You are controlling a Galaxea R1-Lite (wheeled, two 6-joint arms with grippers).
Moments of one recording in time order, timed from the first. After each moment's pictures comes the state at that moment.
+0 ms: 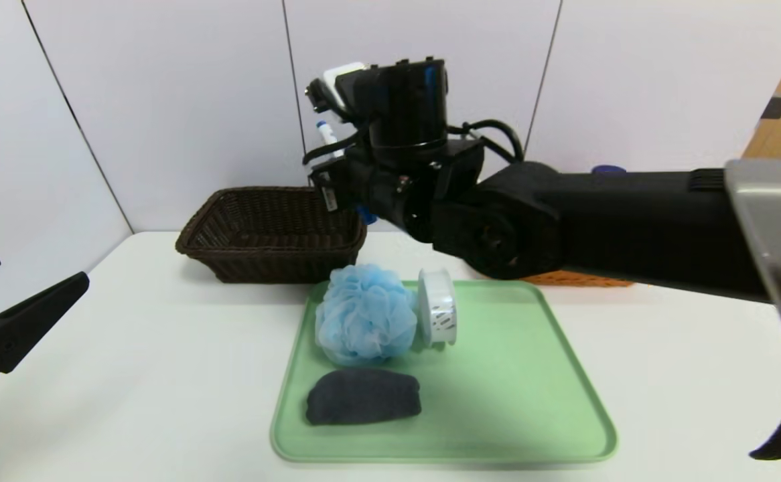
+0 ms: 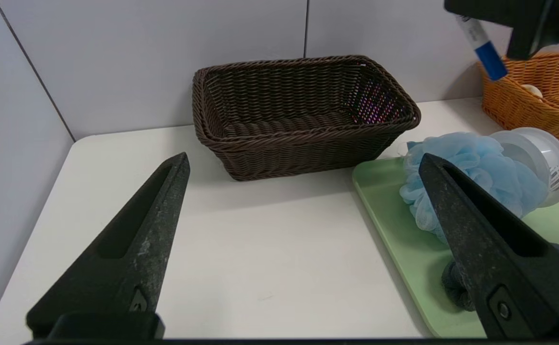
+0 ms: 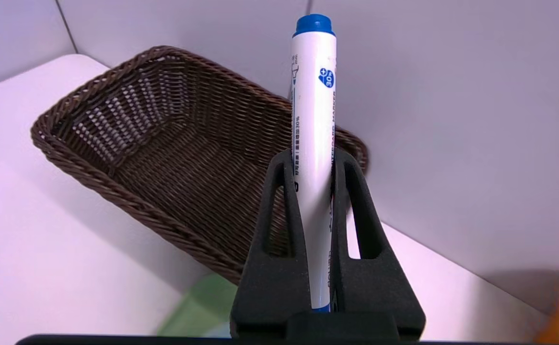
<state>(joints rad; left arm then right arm) -0.02 0.82 -0.44 -0.42 -0.19 -0.02 0.86 2.19 -1.94 -0.17 -0.36 -0.15</state>
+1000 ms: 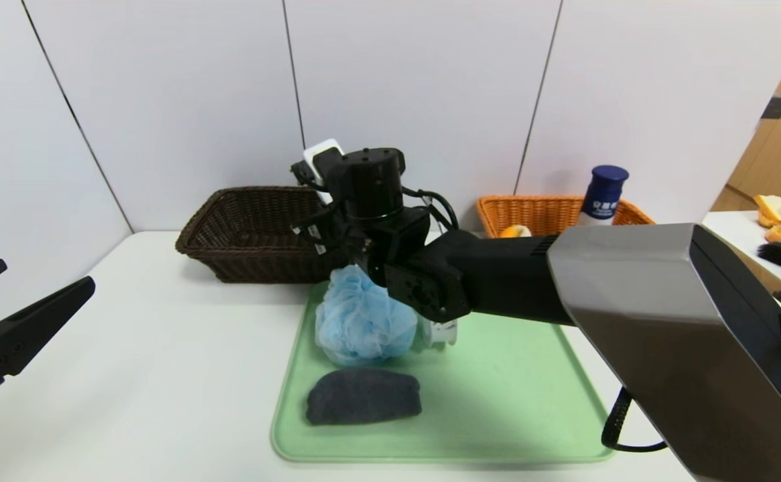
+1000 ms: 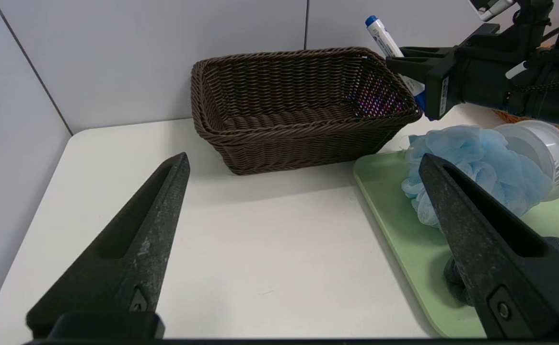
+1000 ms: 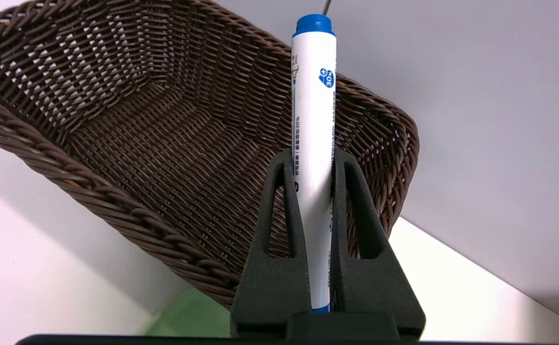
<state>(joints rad) -0.02 0.83 -0.43 -0.42 -0.19 -0.01 0.83 2.38 -1.96 -0.31 -0.36 -0.23</state>
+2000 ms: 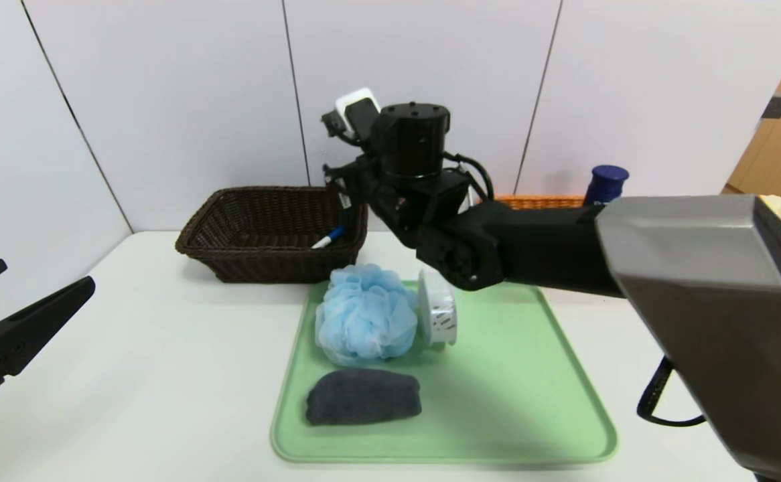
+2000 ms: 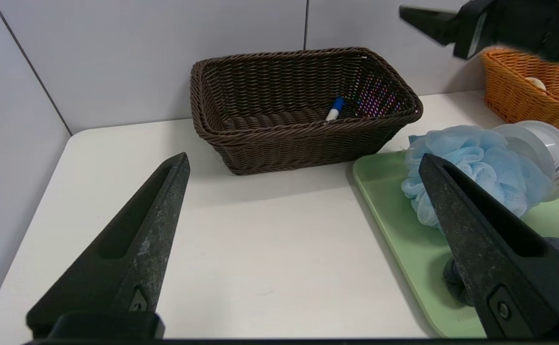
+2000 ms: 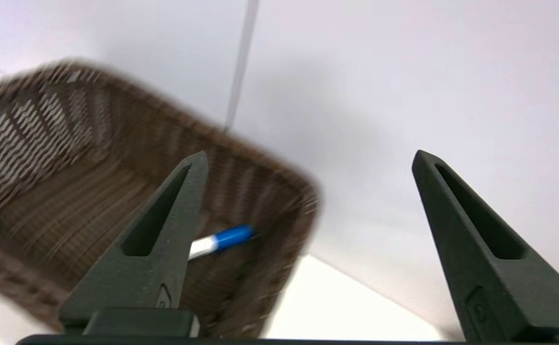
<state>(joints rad) -0.02 0.83 -0.43 -0.42 -0.19 -0.01 0.77 2.31 -1.96 -0.43 -0.37 -0.31</state>
